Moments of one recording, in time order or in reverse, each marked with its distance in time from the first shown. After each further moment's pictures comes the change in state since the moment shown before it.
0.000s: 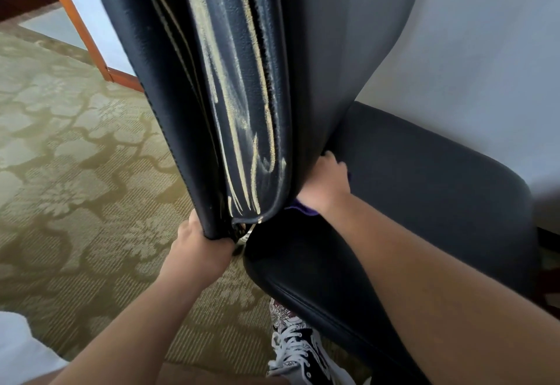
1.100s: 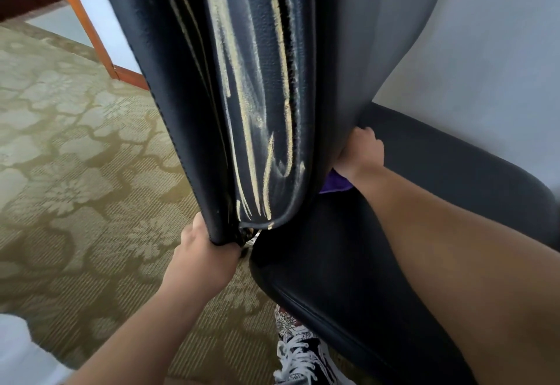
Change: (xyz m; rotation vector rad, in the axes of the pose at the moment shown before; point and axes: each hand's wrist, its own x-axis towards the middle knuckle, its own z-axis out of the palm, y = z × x) left_hand 0.002 -0.001 0.003 -0.021 0.028 0.028; right_hand 0.056 0.042 -0.012 0.058 0.168 0.153
